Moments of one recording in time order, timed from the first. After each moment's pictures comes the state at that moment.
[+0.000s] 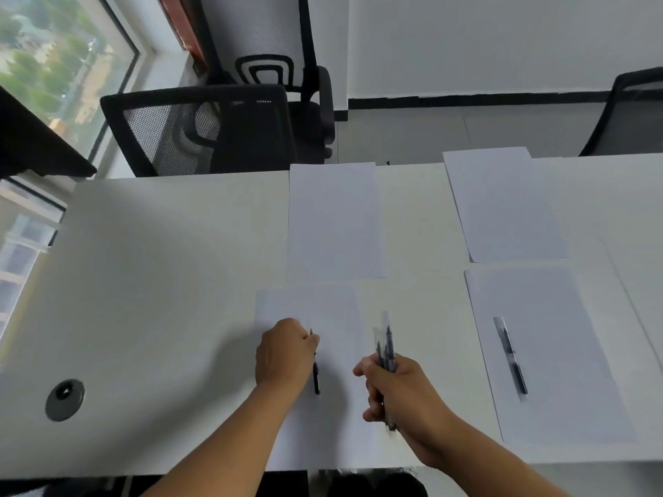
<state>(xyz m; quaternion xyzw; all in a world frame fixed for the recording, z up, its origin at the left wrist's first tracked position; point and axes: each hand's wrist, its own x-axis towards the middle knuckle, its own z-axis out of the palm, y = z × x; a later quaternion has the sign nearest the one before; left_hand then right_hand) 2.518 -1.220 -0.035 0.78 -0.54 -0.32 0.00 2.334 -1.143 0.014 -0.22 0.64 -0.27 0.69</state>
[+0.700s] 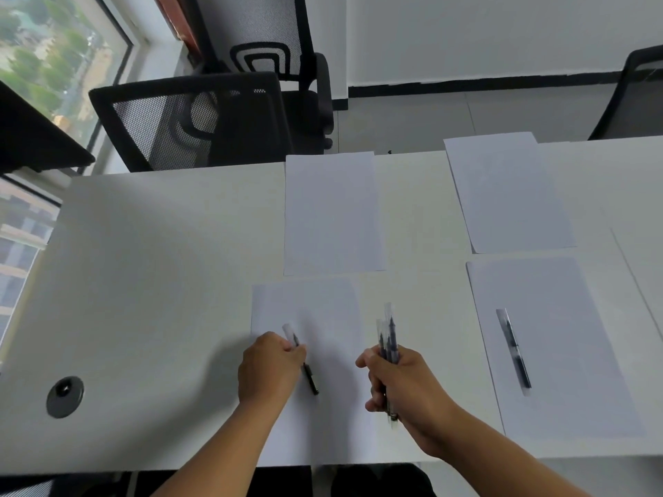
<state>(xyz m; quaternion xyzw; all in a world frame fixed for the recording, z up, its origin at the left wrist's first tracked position) 2.536 -1.199 -0.046 0.80 -0.51 -0.31 -0.01 2.324 -1.147 0.002 -0.21 0.63 -0.27 0.69</state>
